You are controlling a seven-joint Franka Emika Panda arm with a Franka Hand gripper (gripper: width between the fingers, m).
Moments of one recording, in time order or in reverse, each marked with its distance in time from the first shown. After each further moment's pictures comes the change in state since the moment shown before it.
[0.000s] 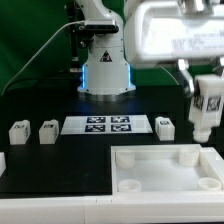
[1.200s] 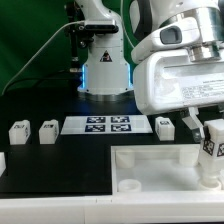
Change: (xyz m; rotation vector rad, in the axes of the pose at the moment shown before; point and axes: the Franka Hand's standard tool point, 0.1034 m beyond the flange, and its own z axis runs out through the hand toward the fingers) arm -0.008 -0.011 0.048 0.025 0.016 -0.049
